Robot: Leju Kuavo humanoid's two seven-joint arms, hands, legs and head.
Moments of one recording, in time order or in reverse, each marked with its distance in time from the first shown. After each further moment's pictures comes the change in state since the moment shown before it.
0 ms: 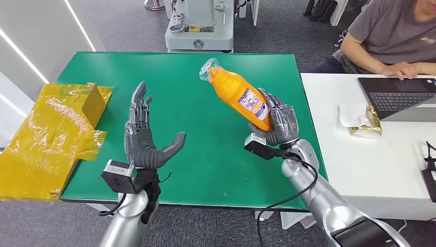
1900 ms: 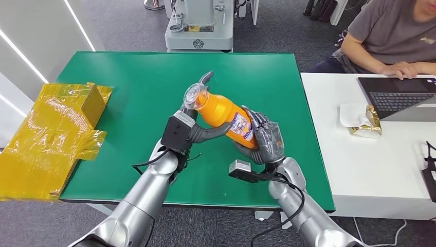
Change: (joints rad) left arm -0.366 -0.102 -0.010 0.557 -0.078 -0.229 0.053; right arm 0.176 0.051 -0.010 -0.193 0.183 -0.053 0.006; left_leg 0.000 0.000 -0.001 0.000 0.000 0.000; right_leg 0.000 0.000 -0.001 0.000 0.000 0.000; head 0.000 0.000
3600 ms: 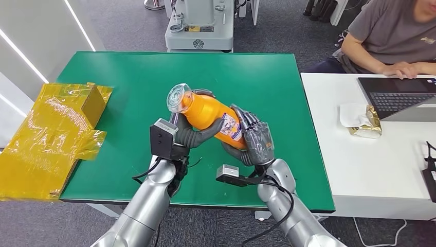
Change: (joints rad) left arm 0.098 -0.009 0.003 -0.133 0.150 0.063 -0.046; right arm 0.044 0.083 -0.108 -0.041 0.139 0.000 -0.007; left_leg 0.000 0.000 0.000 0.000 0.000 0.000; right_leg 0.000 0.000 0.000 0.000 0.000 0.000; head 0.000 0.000
